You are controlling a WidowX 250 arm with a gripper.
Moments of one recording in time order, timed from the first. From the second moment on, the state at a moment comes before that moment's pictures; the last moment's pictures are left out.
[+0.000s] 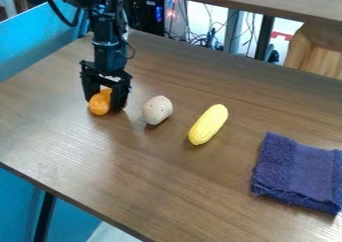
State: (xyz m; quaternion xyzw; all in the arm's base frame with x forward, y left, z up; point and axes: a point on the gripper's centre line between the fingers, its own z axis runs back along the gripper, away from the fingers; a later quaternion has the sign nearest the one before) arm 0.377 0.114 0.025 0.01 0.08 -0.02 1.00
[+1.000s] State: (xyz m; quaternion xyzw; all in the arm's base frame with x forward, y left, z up) arm 0.238 0.219 0.146 0.10 -0.04 0.01 0.99
